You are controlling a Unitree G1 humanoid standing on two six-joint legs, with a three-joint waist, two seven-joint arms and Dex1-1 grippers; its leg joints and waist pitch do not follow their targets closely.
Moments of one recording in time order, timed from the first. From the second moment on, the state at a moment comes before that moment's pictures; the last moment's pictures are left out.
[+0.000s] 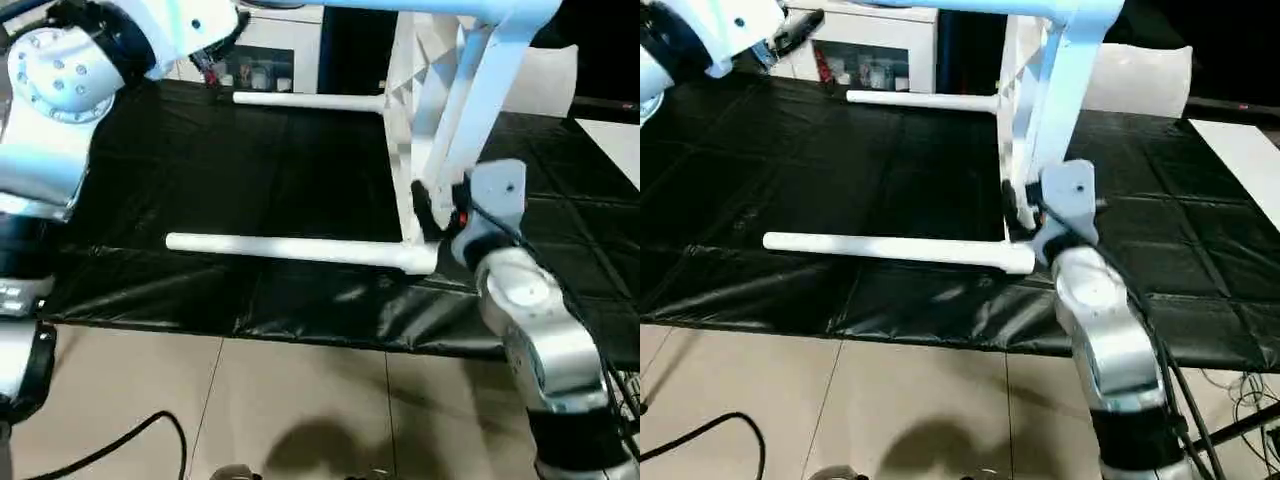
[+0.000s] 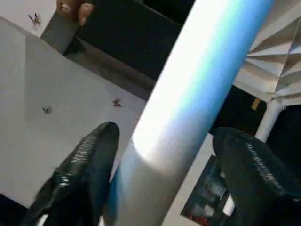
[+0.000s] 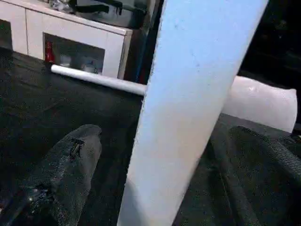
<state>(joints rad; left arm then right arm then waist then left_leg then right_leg) -0.99 0.72 -0.17 0.21 0.22 -0.01 -0.51 -0.30 -0.24 0.07 -0.26 0.09 0.50 -0.04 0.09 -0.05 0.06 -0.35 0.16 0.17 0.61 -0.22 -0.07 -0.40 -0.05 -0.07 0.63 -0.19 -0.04</state>
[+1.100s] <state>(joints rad) -0.98 0.49 0.09 0.14 -0.02 0.31 -0.48 -0.05 -0.18 0.09 -0.39 0.28 0.30 0.23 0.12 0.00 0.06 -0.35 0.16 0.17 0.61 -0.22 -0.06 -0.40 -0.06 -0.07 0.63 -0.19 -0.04</state>
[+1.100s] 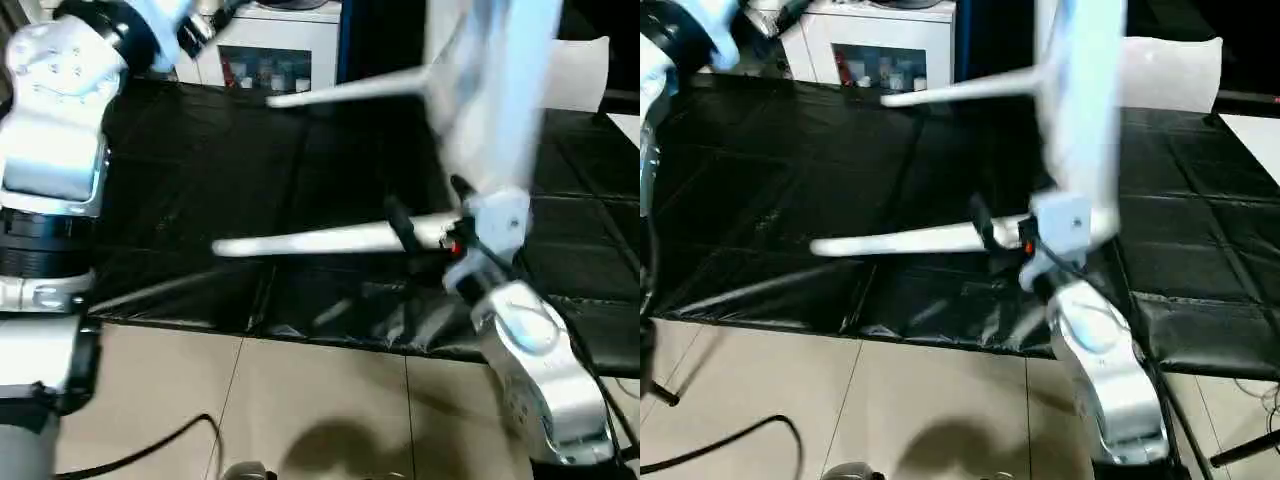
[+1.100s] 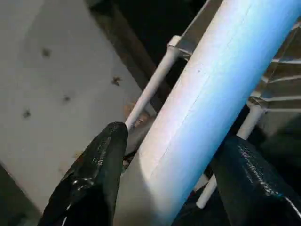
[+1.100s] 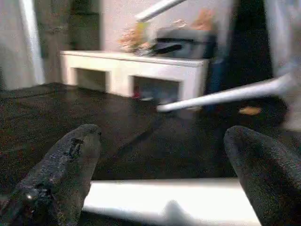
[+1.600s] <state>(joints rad) -0.90 0.46 0.19 0.05 -0.07 0.45 -0.43 0.07 -0.15 -0.05 -0.29 0.36 0.19 0.26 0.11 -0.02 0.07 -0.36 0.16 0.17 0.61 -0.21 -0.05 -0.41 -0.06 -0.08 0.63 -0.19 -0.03</state>
